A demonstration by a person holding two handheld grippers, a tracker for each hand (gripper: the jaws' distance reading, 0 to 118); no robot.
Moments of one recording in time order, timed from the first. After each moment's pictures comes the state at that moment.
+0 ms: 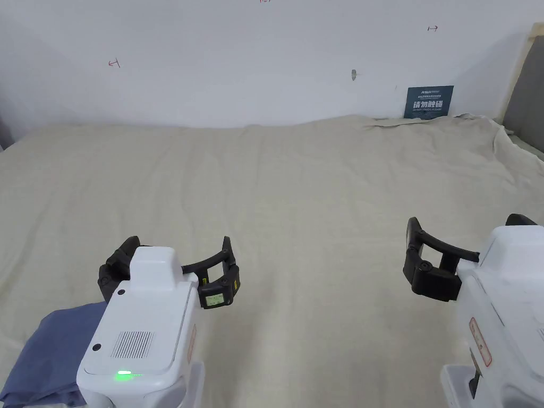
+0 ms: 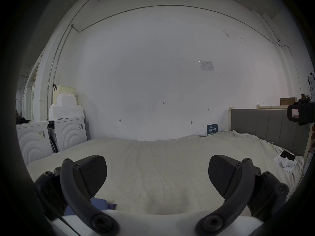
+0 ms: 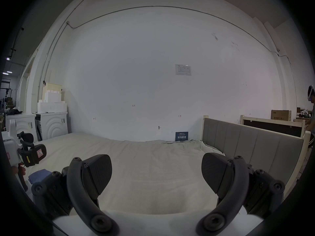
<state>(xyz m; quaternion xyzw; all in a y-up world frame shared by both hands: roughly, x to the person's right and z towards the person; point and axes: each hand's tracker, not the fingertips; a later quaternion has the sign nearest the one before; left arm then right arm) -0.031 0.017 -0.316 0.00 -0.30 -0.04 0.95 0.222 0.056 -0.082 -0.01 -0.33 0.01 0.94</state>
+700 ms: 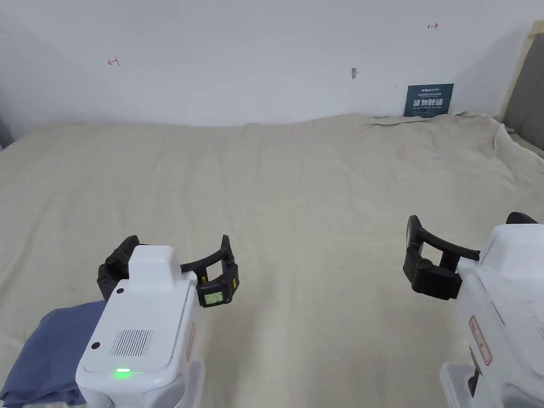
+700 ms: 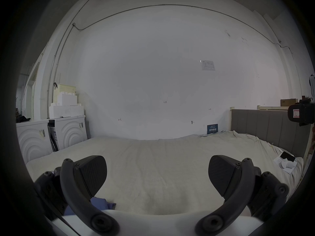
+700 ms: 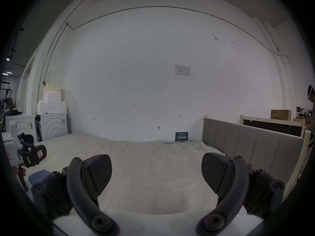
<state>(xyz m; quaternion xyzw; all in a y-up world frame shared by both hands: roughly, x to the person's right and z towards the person) -0.031 0.015 -0.318 0.00 -0.30 -0.03 0.95 0.222 0.056 -0.081 -0.01 -0.33 0.01 0.94</state>
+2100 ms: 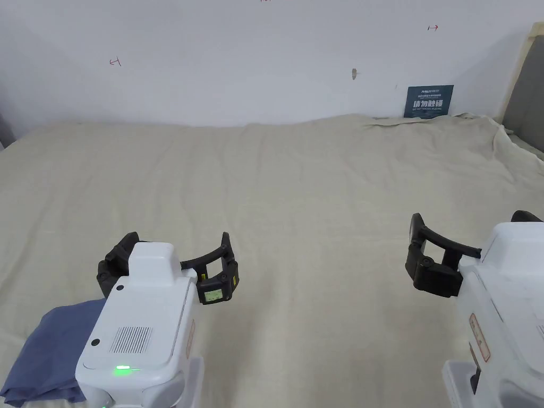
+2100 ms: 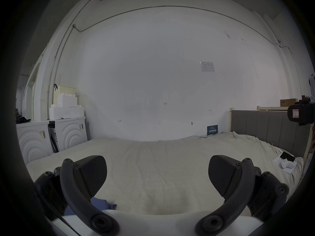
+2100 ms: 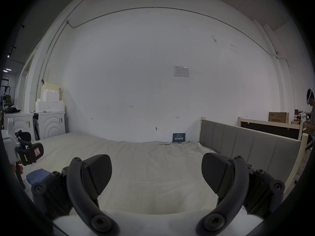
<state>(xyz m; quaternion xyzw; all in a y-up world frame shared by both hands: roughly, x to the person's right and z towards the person) -0.032 0.019 -0.315 0.01 -0.30 -0.03 0.95 0.221 0.059 -0.079 -0.01 -0.34 0.02 0.94</state>
